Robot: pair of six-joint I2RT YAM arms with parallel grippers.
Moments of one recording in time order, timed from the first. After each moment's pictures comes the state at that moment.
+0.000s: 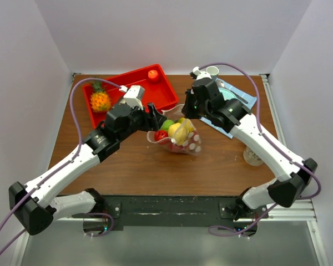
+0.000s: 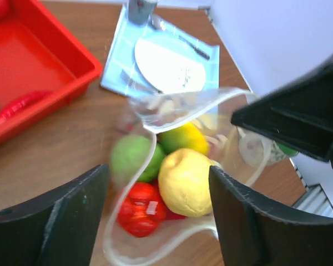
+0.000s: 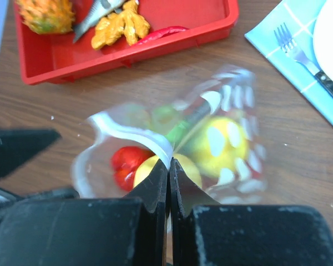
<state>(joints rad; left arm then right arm) -0.70 1.11 1.01 -0.18 -0.06 -0.51 0.72 1.44 1.58 -0.77 0.22 0.53</state>
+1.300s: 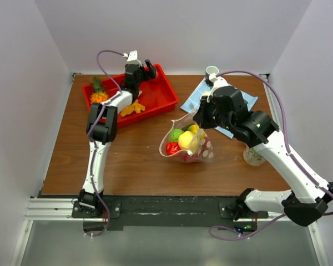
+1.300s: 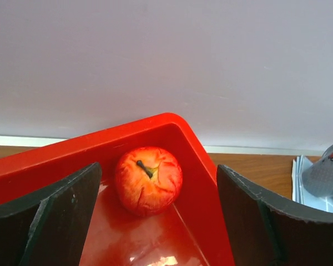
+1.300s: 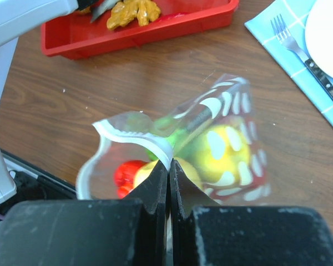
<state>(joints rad) -0.24 2.50 1.97 0.42 -0.01 -0.42 0.72 1.21 1.52 -0.88 0.16 0.47</state>
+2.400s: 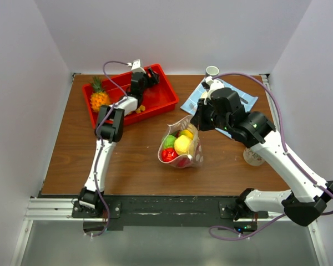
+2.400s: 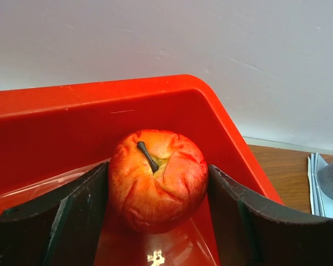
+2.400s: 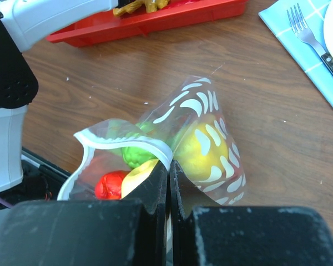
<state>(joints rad) -0.26 2.71 2.11 0.48 -0.01 -0.53 0.72 1.22 1.48 -0.86 0.11 0.47</state>
